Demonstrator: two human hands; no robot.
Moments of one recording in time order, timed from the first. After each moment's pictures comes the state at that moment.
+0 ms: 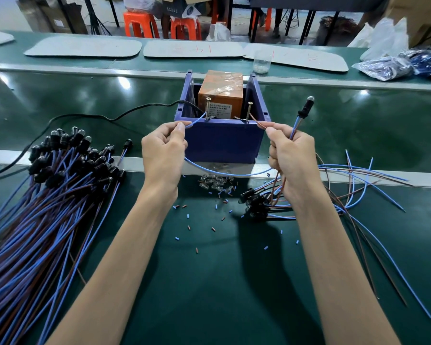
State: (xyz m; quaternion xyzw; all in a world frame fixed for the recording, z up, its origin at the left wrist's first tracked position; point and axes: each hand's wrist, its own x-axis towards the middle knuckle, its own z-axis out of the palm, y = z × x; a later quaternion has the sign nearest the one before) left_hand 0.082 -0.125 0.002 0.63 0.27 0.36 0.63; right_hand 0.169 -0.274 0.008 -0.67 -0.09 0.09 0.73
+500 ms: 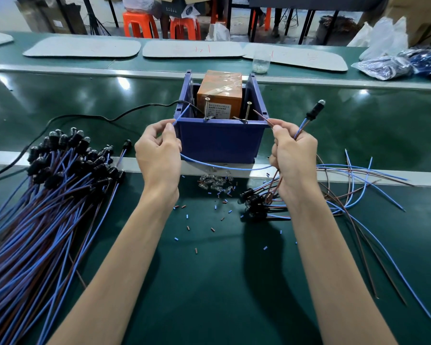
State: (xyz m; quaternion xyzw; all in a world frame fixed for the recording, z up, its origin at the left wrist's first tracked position) left_hand 0.084 -0.124 -0.002 0.58 0.31 0.41 0.63; right_hand 0.171 -0.269 0.005 -0.66 -0.04 0.04 0.75
